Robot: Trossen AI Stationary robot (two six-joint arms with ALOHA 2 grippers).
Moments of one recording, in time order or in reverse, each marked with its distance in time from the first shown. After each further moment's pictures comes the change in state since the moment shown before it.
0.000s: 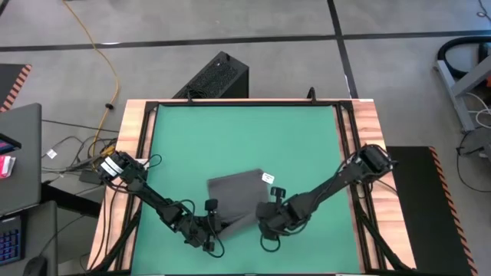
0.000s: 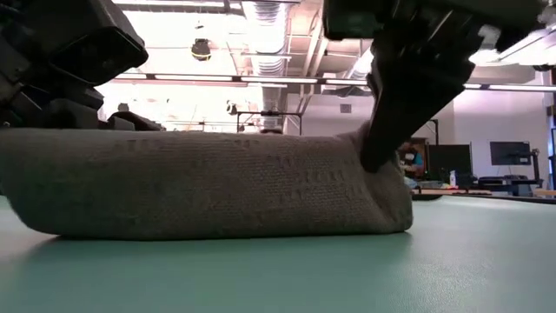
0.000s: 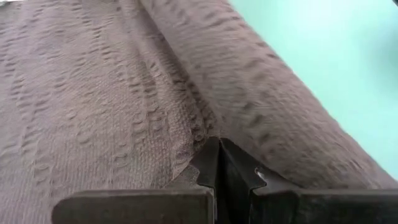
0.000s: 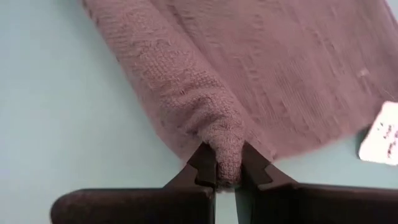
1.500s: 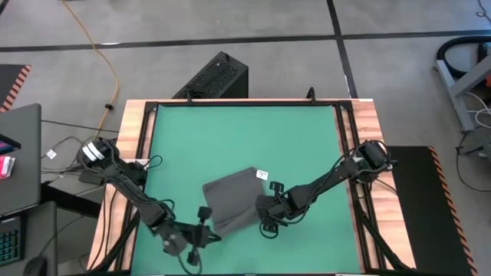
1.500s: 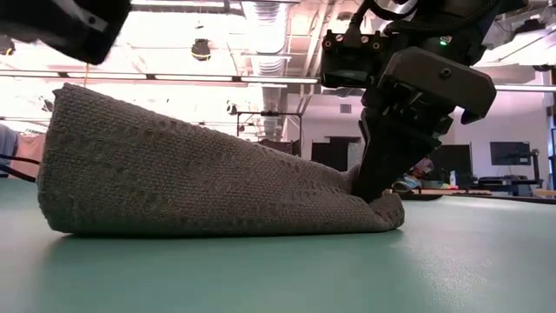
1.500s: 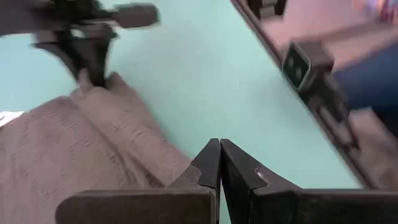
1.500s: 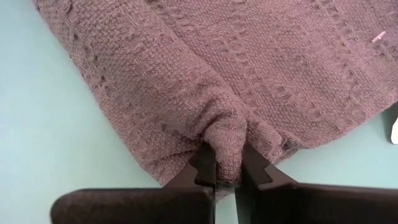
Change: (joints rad) left arm -0.109 -0.266 0.079 -0.084 -0.045 0.257; right arm -0.099 0.000 -0.186 0.231 -0.037 -0.085
